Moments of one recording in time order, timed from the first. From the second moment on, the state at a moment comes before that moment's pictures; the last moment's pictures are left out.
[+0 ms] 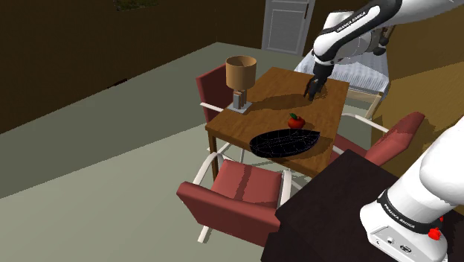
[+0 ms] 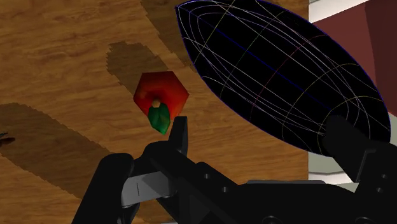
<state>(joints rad) -0.02 -0.01 -0.39 -2.31 -0.05 2.33 -0.60</state>
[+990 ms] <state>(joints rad) -0.20 0.59 -0.30 -1.88 0.25 2.45 -0.90</state>
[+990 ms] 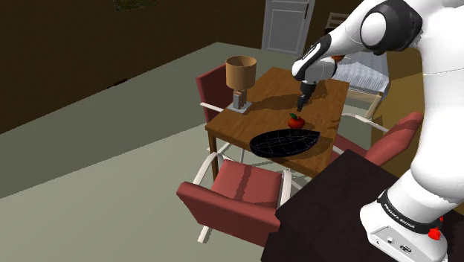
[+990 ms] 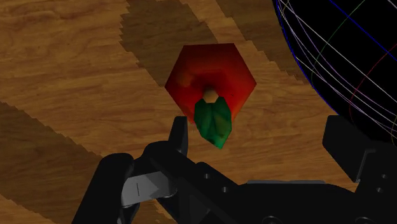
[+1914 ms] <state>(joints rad) -0.27 0.84 -0.25 -1.68 0.30 2.49 -0.94</state>
